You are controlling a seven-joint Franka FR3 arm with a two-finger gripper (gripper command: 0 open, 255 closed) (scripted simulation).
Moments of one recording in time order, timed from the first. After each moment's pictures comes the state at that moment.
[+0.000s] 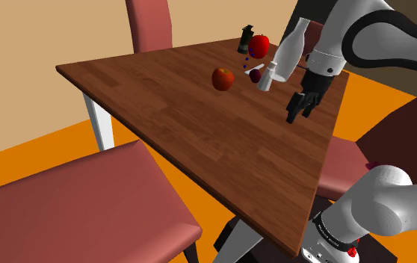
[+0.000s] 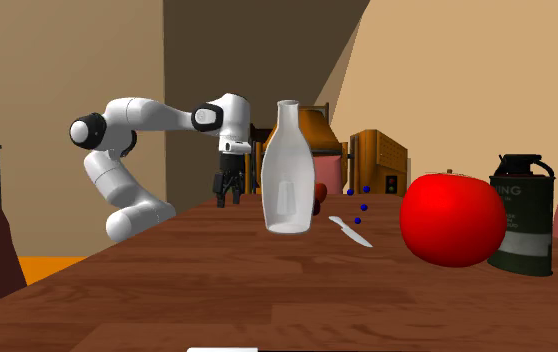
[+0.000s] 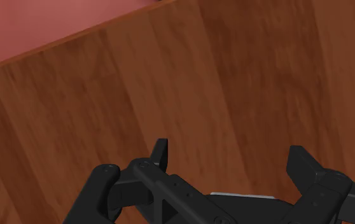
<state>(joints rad) 0.02 -0.74 0.03 -2.41 0.01 1.58 0.13</state>
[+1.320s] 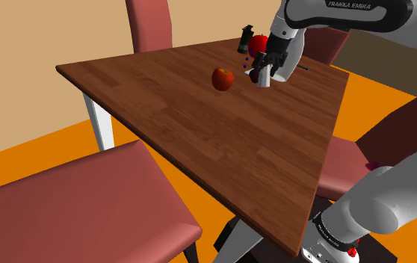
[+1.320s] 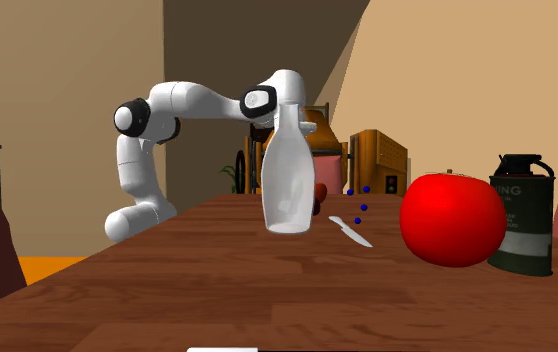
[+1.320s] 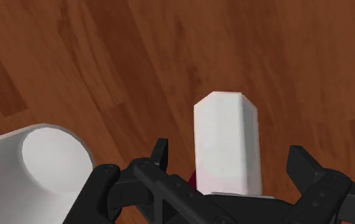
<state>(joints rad) -0.04 -0.16 -0.03 -1.86 -0.07 1.77 0.07</state>
